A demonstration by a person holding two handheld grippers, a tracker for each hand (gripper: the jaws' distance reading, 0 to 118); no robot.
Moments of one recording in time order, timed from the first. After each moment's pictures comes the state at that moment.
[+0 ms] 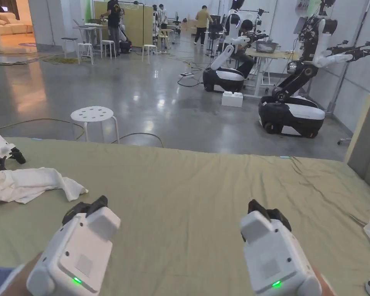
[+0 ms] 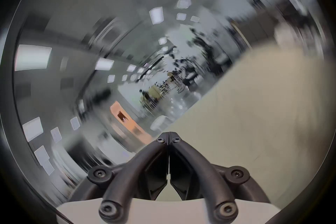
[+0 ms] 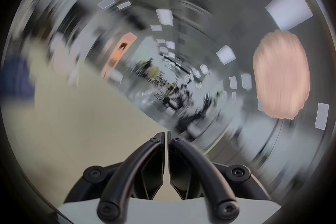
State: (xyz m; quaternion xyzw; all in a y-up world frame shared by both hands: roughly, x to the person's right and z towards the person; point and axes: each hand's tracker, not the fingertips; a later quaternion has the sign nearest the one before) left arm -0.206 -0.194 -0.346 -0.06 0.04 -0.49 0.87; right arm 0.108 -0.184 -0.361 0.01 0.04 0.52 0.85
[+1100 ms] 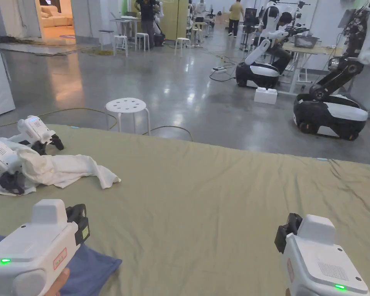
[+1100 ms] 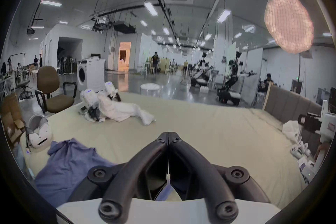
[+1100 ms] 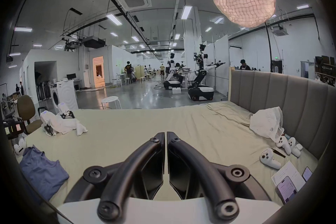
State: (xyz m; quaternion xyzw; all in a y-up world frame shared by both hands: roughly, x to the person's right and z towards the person) left arm -0.324 -0.174 -0.296 -0.16 0.10 0.07 0.98; right arm 0.114 -0.176 -0.362 -0.10 0.00 -0.01 0.99
